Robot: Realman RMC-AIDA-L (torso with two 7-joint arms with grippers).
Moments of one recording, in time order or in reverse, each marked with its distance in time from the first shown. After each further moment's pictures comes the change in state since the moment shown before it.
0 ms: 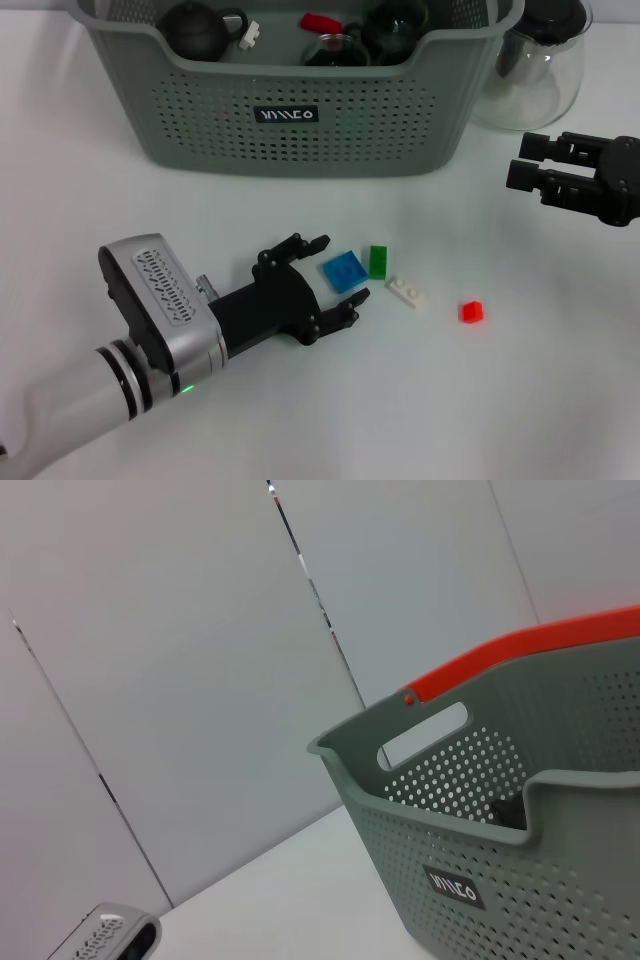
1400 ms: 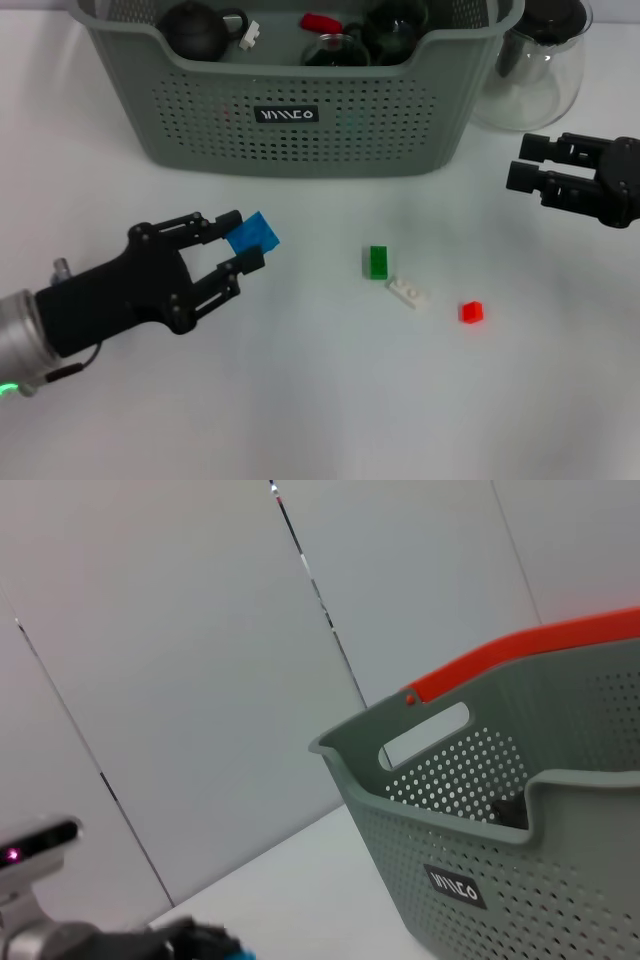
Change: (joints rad) left arm 0.186 0.038 0.104 0.507 0.026 0.664 -0.680; right arm -0.001 -0.002 0.000 0.005 0.000 -0.001 -0.008
